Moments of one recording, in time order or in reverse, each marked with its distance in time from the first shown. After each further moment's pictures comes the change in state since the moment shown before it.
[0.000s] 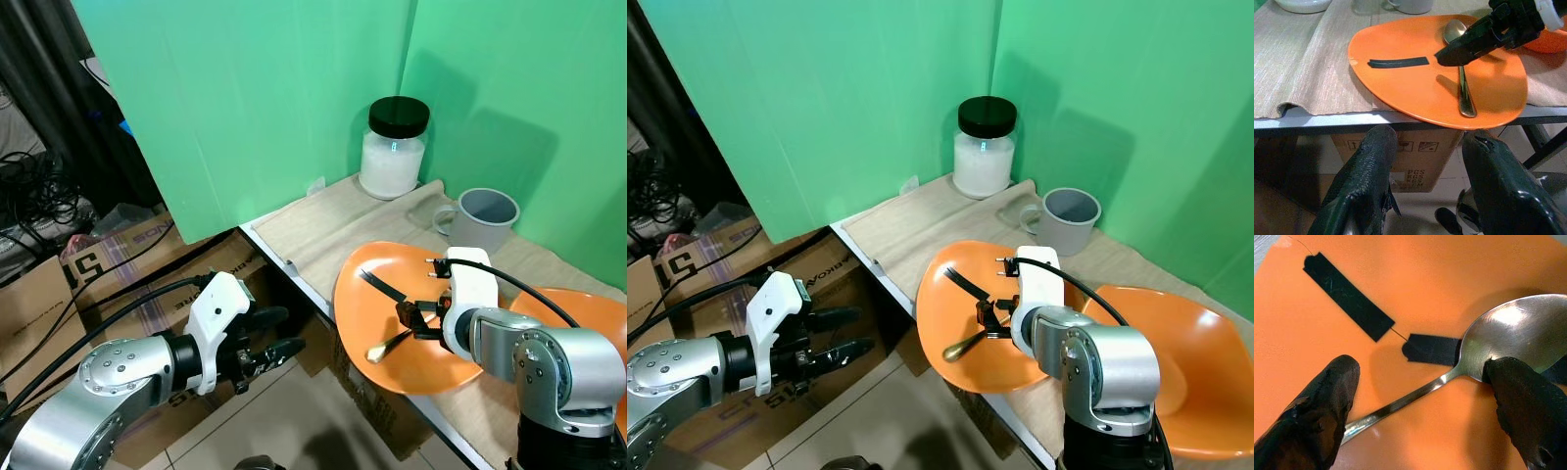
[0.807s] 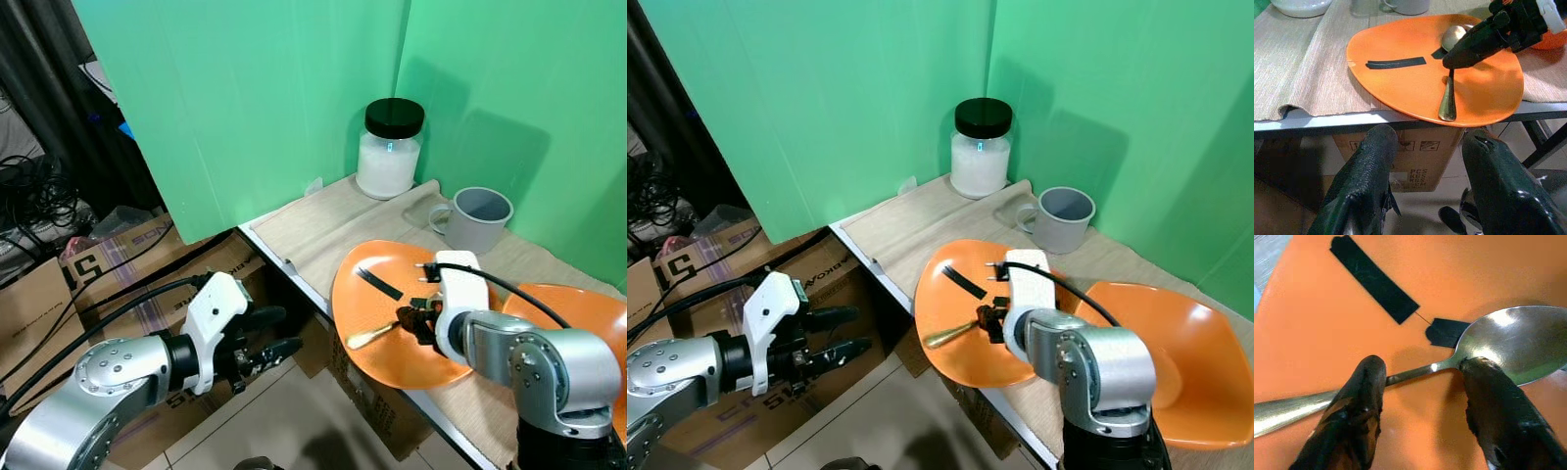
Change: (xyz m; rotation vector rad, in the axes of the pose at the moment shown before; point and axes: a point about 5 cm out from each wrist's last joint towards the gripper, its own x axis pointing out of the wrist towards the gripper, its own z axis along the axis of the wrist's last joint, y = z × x) left arm -0.002 0.001 0.000 0.021 0.001 0.010; right arm 0.001 0.010 -0.003 -0.058 0.016 0.060
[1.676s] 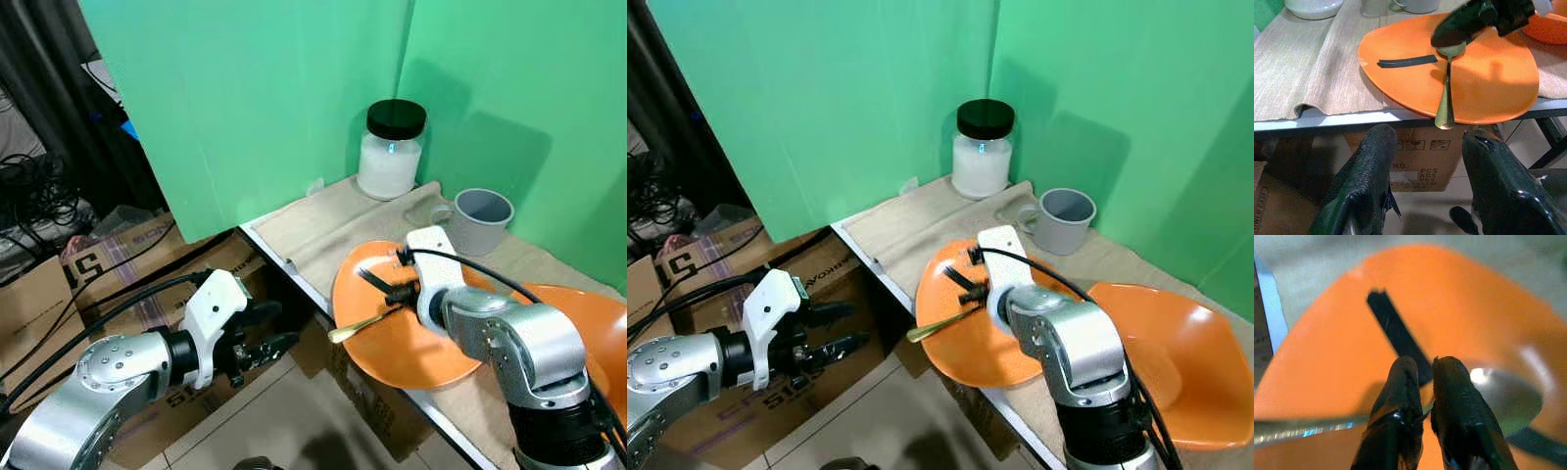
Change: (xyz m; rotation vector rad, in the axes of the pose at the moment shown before) left arm 0.001 0.006 -0.001 0.035 0.006 0.038; right arm 0.014 0.011 0.027 -0.226 -0.136 0.021
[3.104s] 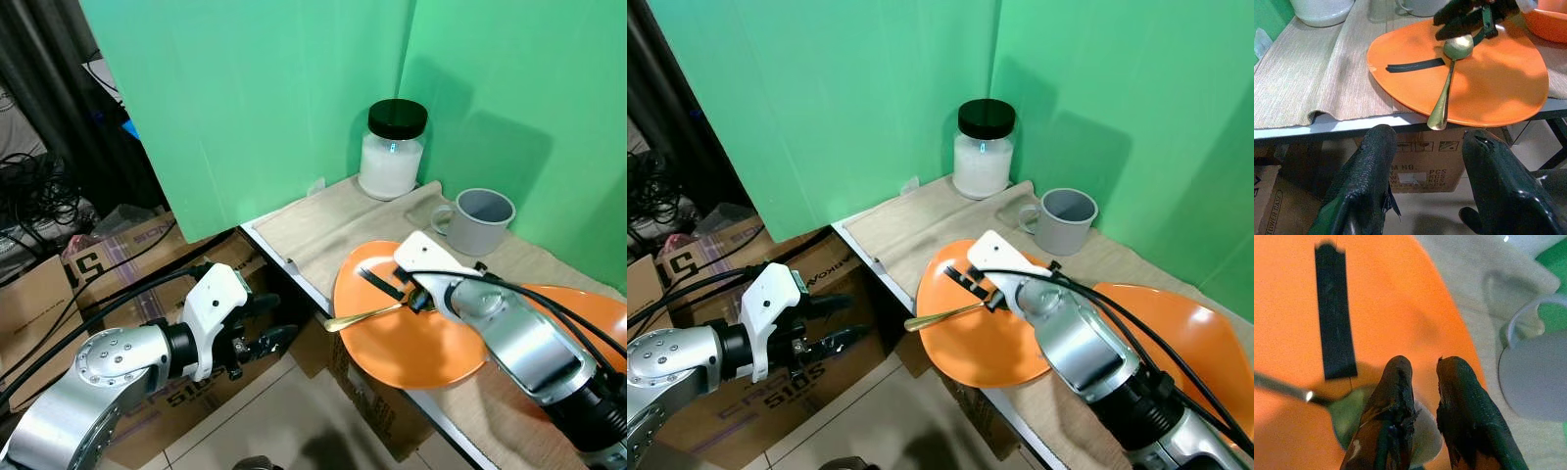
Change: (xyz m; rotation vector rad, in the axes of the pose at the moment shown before) left arm 0.000 0.004 0.005 0.034 0.000 0.015; right arm 0.014 -0.026 0.001 -0.584 -0.015 -0.104
